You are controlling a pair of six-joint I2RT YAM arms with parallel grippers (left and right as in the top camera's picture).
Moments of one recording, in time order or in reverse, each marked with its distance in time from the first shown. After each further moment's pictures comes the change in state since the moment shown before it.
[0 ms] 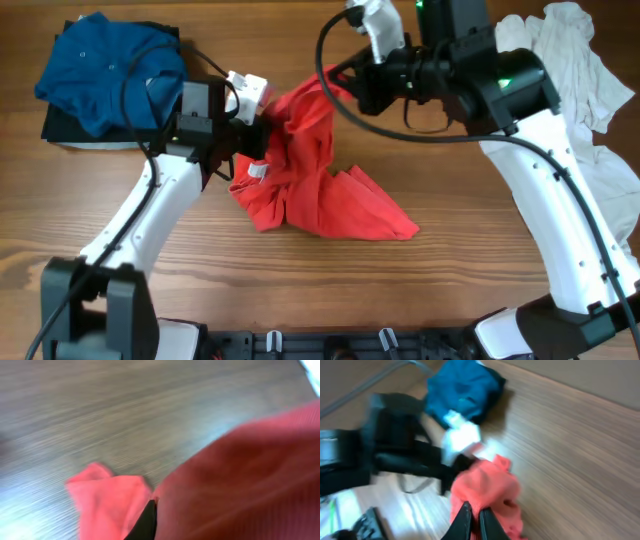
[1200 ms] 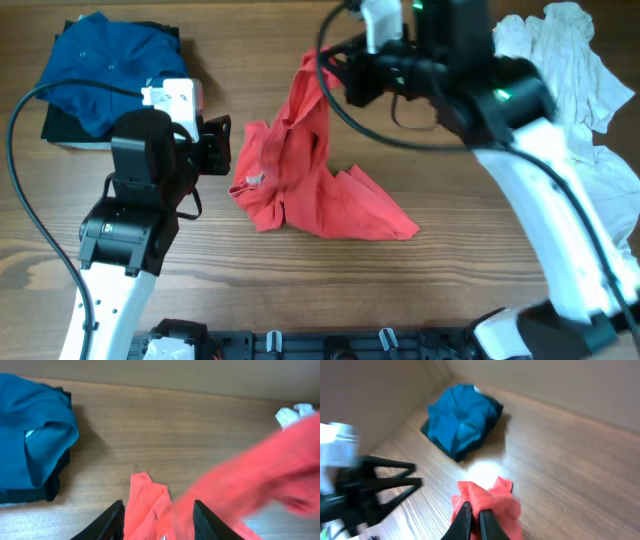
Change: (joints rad) left arm 0.010 -0.520 -0.023 -0.201 -0.274 -0.255; right arm 0.071 0.000 0.000 0.137 0.064 0.119
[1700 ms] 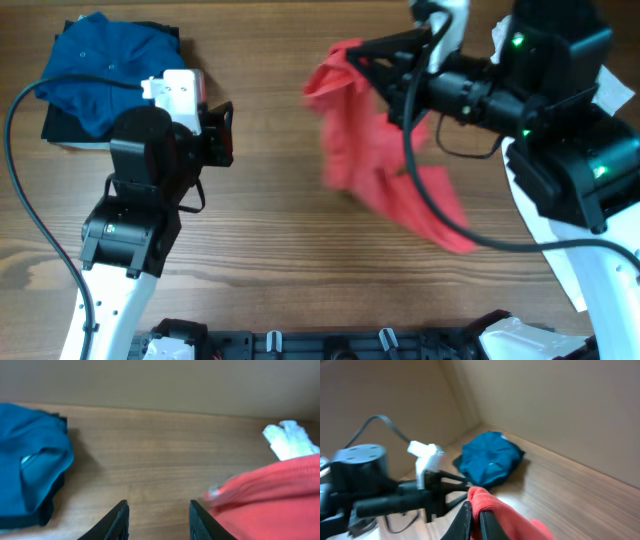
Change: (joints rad) left arm -0.014 -0.006 0.000 0.090 -0.001 0.000; right arm -0.015 -0.263 -0.033 0.084 -0.109 0.037
